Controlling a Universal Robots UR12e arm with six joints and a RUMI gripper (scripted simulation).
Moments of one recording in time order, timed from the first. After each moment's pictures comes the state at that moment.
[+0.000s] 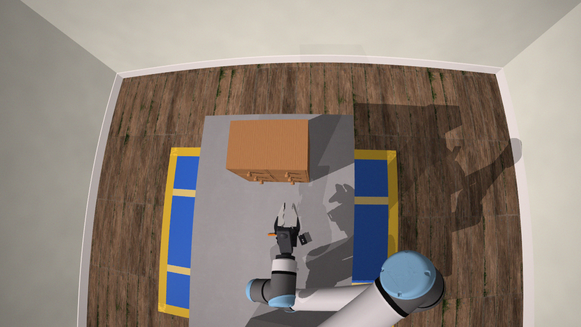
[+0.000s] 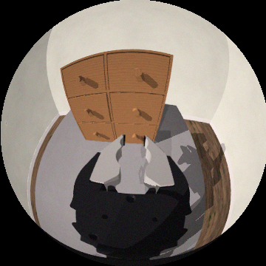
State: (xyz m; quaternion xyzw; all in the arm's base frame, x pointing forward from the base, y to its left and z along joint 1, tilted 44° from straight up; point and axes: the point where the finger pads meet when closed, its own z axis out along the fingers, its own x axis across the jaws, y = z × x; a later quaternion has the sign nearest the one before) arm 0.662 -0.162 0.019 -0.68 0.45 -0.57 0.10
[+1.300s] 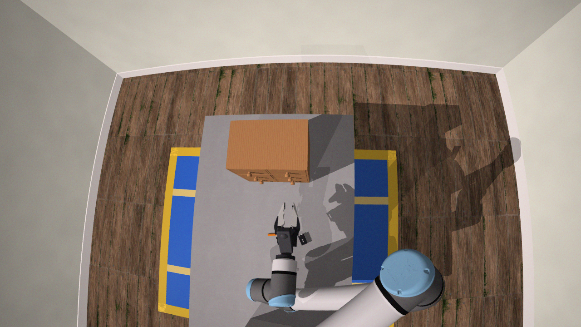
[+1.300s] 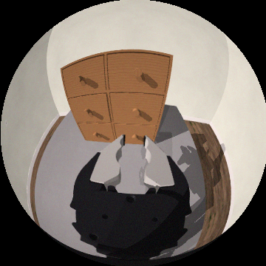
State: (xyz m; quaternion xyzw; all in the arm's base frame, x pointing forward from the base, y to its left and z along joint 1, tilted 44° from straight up) arm 0.663 -0.163 0.018 -0.68 0.45 -0.58 0.10
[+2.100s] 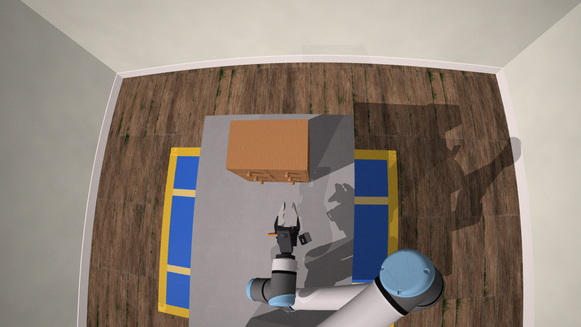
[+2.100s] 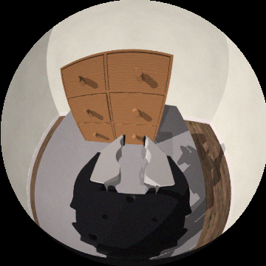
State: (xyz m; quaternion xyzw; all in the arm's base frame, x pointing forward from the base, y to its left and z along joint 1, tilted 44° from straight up) arm 0.664 -0.163 0.018 -0.68 0.45 -0.58 0.10
